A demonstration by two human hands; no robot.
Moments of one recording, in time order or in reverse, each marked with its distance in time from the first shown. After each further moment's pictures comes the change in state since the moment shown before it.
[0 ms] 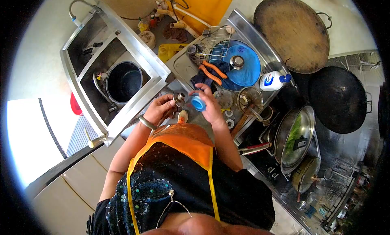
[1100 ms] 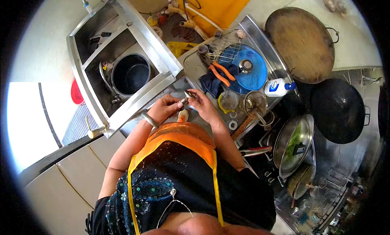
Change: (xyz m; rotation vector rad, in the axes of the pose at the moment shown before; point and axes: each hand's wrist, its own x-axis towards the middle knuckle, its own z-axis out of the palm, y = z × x) left_hand -0.016 -0.001 -0.018 0.432 0.031 -0.013; right_hand 0.009 0.030 0.013 -0.593 -0.180 -0.012
